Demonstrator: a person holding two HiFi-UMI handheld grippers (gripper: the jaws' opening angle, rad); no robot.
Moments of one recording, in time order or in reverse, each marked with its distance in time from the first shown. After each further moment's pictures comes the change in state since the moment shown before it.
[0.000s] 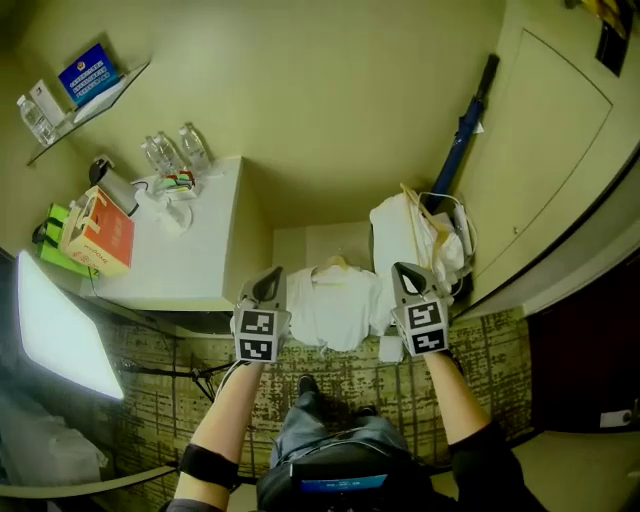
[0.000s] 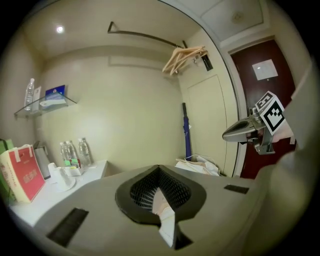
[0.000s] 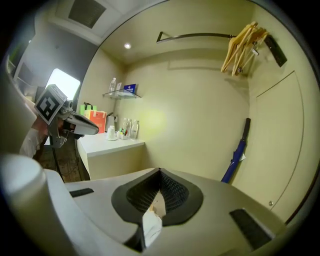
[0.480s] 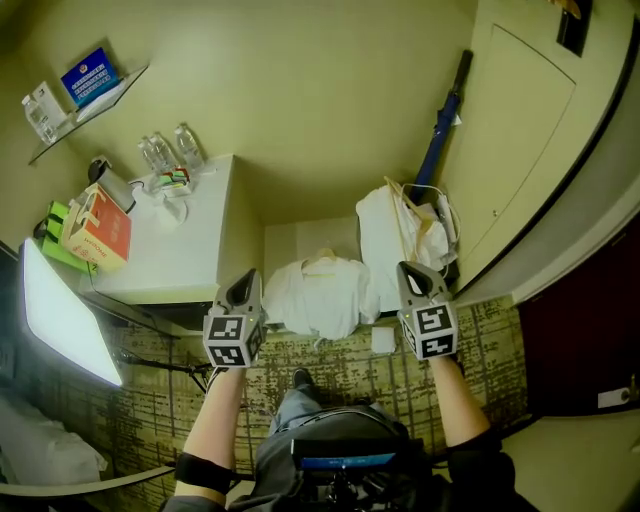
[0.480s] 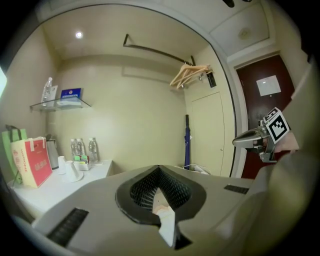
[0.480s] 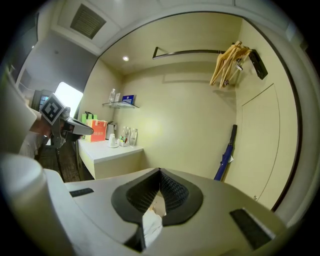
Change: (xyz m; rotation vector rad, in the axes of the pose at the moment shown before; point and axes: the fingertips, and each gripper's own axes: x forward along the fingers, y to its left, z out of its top) left arm -0.084 0.003 0.007 -0.125 -0.065 0.037; right arm -0.092 0.001 0.010 0.028 -0.070 -0.045
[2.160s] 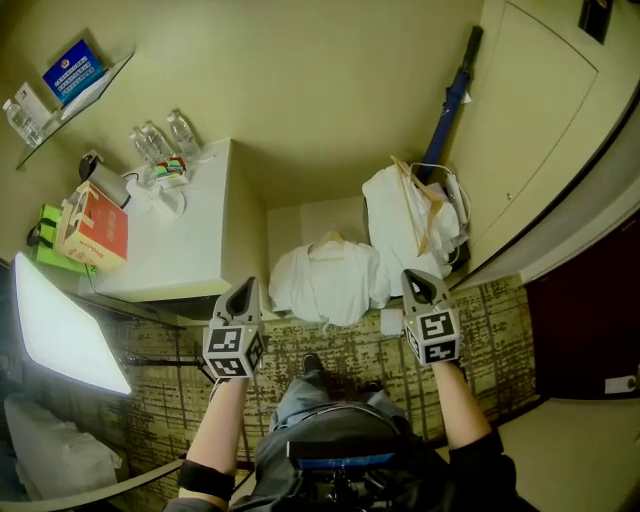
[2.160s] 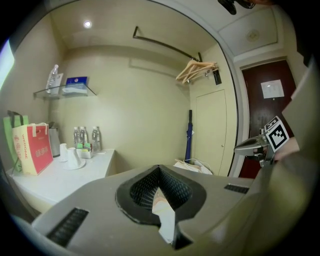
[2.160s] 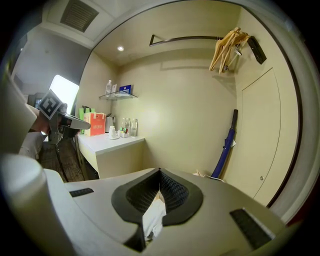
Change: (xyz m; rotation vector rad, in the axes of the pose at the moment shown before) left arm -0.002 0.027 -0.040 -0.050 0.053 -0.004; right arm 0.018 0.029 -0.053 0.061 0.107 -0.004
